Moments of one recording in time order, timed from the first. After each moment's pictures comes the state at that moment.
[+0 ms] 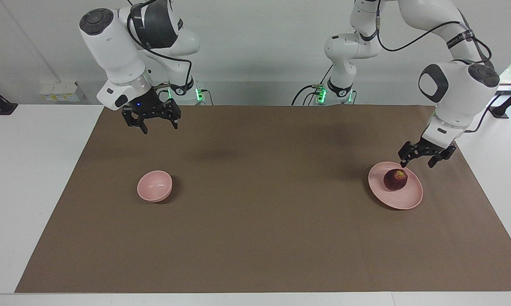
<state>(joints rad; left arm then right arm) 0.02 0.10 0.05 -1.97 -0.02 2.20 0.15 0.18 -0.04 -0.08 -1.82 0.10 1.79 -0.03</state>
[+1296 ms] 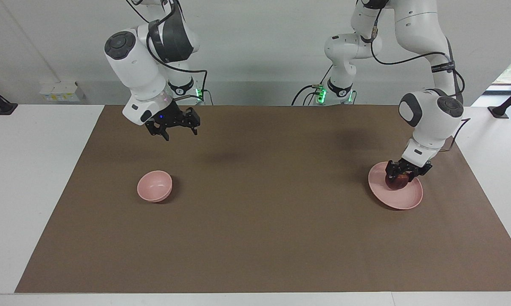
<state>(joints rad) 0.03 0.18 0.04 -2.12 -0.02 2.42 0.15 0.24 0.00 -0.08 -1.86 0.17 1.81 0.00</state>
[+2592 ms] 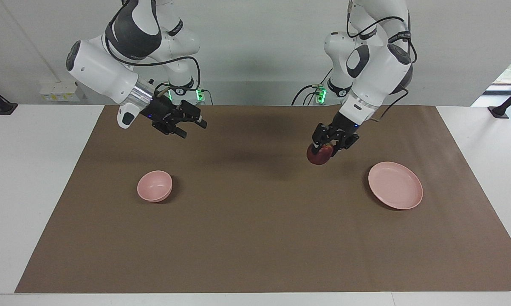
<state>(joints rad) -0.34 -0.02 -0.07 -2.02 -0.43 2.35 -0.28 0.13 0.00 -0.09 -1.87 0.77 1.81 -0.05</state>
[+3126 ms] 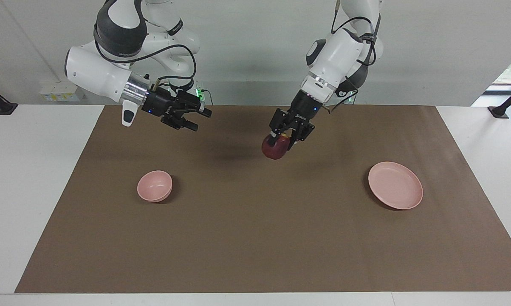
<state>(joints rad) -0.50 0.00 -0.14 -2.02 -0.52 2.75 -0.50 0.10 -0.06 -0.09 -1.97 1.08 1.81 -0.09</state>
